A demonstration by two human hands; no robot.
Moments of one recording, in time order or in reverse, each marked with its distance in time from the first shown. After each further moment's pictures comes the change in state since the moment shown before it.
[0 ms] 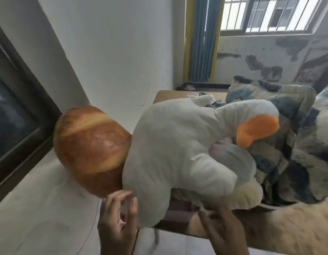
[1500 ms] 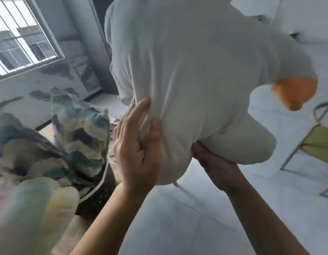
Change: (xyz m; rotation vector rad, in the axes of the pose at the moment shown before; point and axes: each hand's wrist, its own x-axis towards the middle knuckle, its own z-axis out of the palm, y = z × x) left_hand -0.159 0.390 0.087 -1.146 -0.640 0.731; right_hand -0.212 -0.043 -0.307 0.575 0.766 0.091
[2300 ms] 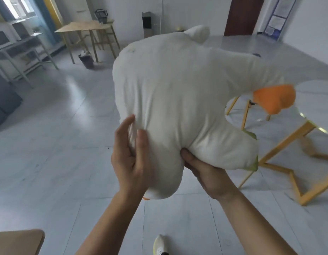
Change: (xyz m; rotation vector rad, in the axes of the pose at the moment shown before) left_hand 0.045 -0.051 0.634 -0.441 -0.374 -0.359; right_hand 0.211 -0.065 -0.510 -0.178 0.498 0.007
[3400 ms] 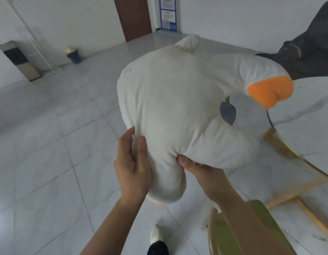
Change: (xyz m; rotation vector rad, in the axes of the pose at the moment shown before) left_hand 0.523 -0.265 0.814 -0.272 -0.622 -0.005; right_hand 0.724 -0.027 -0.526 -0.211 0.824 -0.168
